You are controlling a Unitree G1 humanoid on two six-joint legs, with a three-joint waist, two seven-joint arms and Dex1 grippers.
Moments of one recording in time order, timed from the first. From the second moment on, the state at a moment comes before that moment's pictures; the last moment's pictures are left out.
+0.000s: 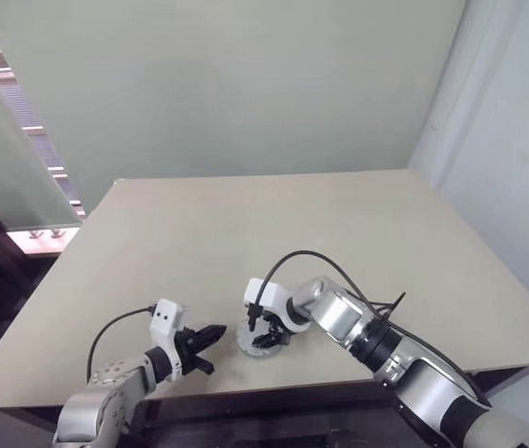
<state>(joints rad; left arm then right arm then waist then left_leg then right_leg) 0.11 0.47 0.12 -0.17 -0.52 0.62 -0.66 -0.76 -0.06 0.70 0.38 -0.15 0.82 0.92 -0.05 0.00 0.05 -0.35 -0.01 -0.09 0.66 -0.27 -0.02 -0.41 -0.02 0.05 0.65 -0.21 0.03</state>
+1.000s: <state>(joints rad) 0.11 0.47 0.11 -0.17 -0.52 0.61 -0.66 -0.81 -0.01 0.73 0.46 -0.17 0.82 0.92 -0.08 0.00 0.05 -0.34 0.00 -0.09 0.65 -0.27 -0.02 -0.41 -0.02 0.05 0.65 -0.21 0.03</state>
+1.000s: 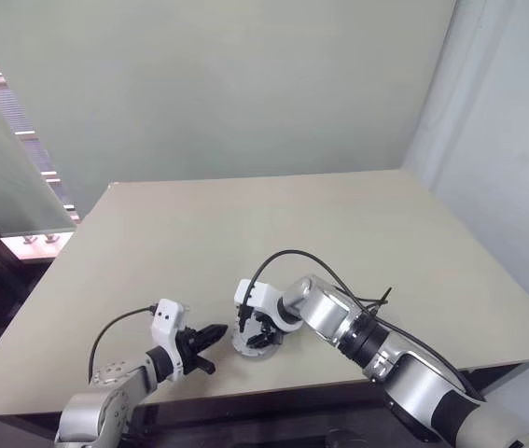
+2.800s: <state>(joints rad) -0.01 0.47 -0.04 -0.05 -0.36 0.62 -0.65 -0.81 0.02 0.62 0.56 -0.16 0.77 0.92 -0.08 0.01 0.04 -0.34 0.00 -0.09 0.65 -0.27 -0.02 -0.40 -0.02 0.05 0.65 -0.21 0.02</state>
